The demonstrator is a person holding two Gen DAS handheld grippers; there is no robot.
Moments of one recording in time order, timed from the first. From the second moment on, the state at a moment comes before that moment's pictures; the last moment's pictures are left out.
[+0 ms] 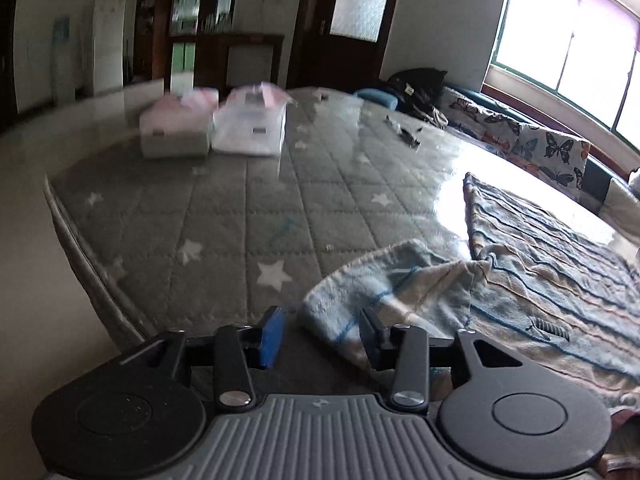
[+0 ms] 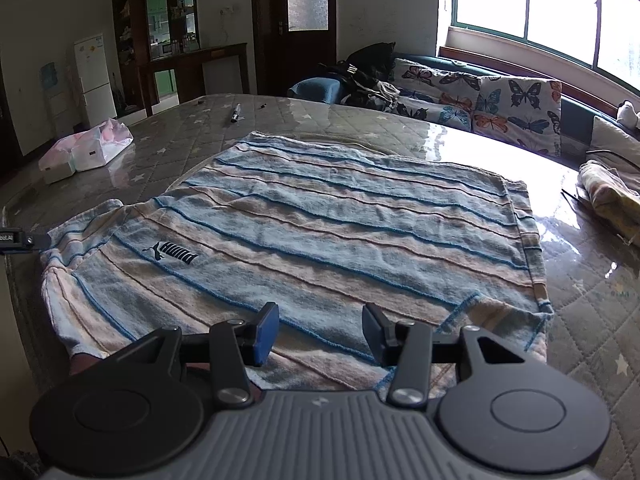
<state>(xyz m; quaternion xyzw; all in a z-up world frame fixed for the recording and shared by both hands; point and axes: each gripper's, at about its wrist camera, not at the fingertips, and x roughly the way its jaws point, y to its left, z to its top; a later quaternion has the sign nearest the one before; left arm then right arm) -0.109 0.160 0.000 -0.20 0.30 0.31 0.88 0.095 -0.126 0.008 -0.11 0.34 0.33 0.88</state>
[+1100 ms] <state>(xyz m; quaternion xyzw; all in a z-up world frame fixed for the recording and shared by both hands) -0.066 0.071 0.029 -0.14 0.29 -0.07 0.94 0.095 -0.126 0.014 -0.10 0.34 0.33 0.87</state>
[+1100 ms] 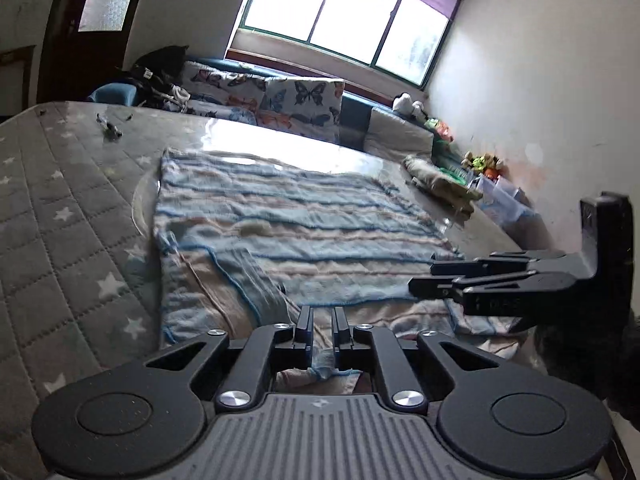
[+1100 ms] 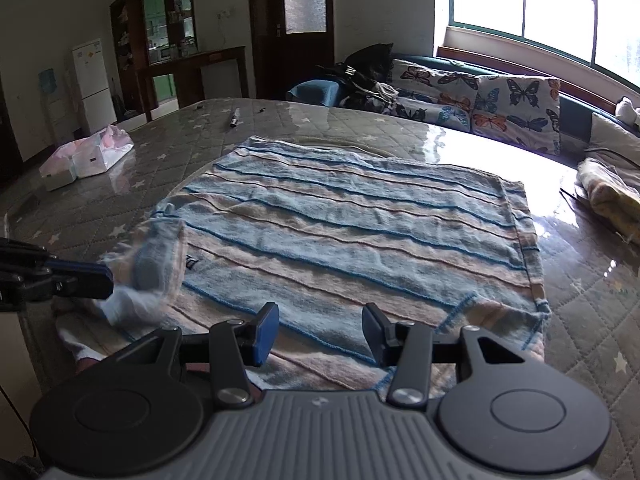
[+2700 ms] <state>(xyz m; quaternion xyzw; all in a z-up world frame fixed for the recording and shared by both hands) -0.068 0.086 0.006 -0.02 0.32 -0.05 0.95 0.046 -0.041 0.005 -0.16 0.35 0.46 0.80</state>
